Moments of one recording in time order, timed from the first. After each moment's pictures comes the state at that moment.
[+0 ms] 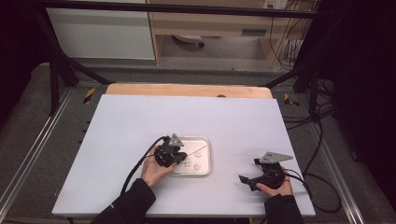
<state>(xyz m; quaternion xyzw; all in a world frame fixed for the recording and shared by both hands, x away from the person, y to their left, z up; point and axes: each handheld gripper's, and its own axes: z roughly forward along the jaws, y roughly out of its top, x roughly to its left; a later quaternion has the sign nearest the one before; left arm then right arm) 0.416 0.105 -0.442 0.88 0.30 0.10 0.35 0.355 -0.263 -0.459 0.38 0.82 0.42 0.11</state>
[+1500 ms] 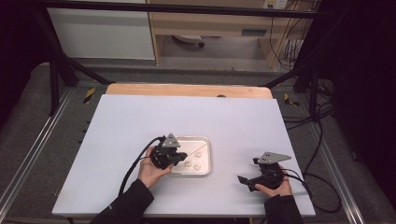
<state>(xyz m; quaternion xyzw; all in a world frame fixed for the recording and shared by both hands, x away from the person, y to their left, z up) 0.399 0.113 -0.420 0.87 0.28 0.09 0.39 0.353 -0.256 -0.454 0.36 0.82 0.42 0.12</state>
